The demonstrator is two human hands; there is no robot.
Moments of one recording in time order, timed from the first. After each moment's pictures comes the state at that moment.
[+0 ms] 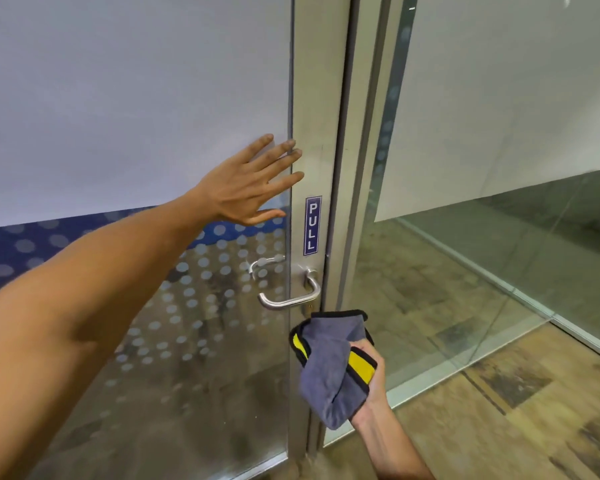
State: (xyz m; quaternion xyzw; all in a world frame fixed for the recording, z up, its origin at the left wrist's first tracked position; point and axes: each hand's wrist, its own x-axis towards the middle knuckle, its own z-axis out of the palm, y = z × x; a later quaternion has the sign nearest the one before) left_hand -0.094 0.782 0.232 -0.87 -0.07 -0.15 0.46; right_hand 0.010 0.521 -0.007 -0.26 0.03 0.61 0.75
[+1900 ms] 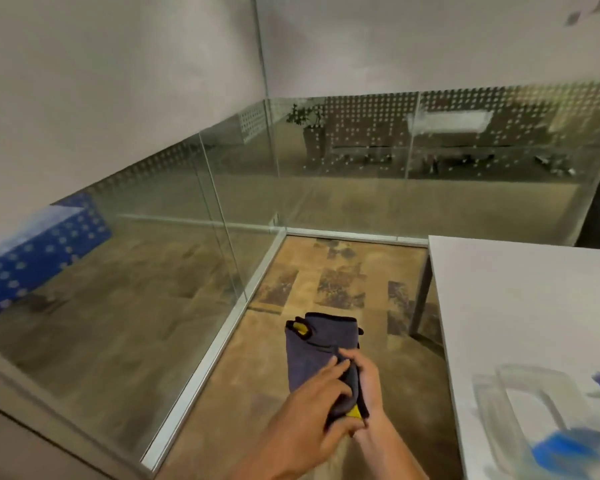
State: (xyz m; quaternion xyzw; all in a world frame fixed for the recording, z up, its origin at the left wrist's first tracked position) left_hand 0.058 0.056 -0.020 -0.91 0.22 0.01 -0.35; right_hand 0.125 -0.068 -0.053 -0.30 0.21 0.17 0.92
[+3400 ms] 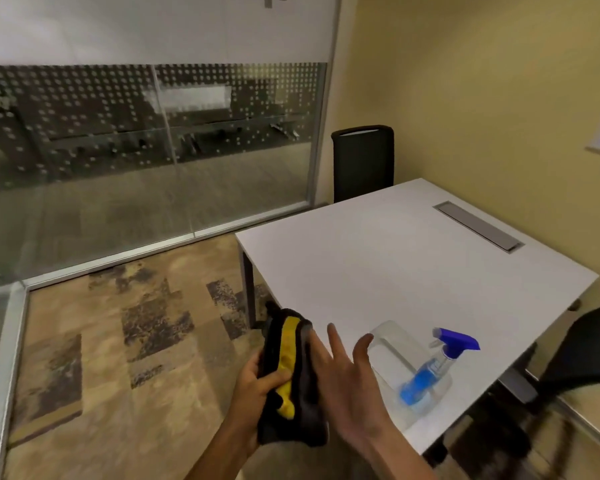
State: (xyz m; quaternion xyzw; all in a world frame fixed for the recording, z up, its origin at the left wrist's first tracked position) left_hand 0.316 -0.065 -0.053 -0.59 0.02 0.40 -0.70; right_hand 0.202 -0.185 -0.030 -0.83 0.34 -0.10 0.42
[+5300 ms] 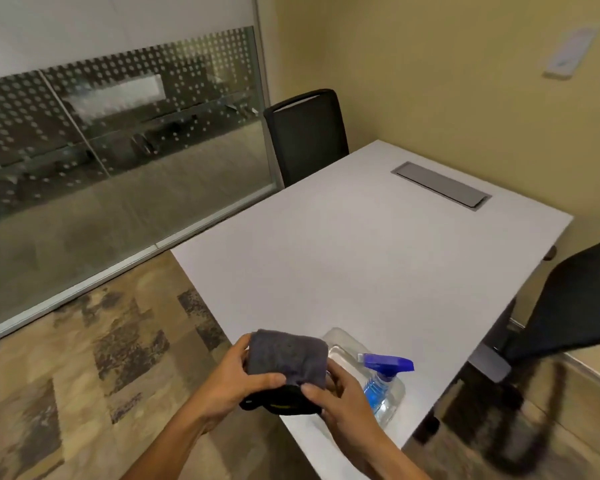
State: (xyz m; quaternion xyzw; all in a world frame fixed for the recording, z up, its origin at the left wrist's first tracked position) left_hand 0.336 -0.241 -0.040 -0.70 0.23 0.45 -0.51; right_hand 0.158 -0.348 -0.080 -0.54 0.35 -0.13 0.76
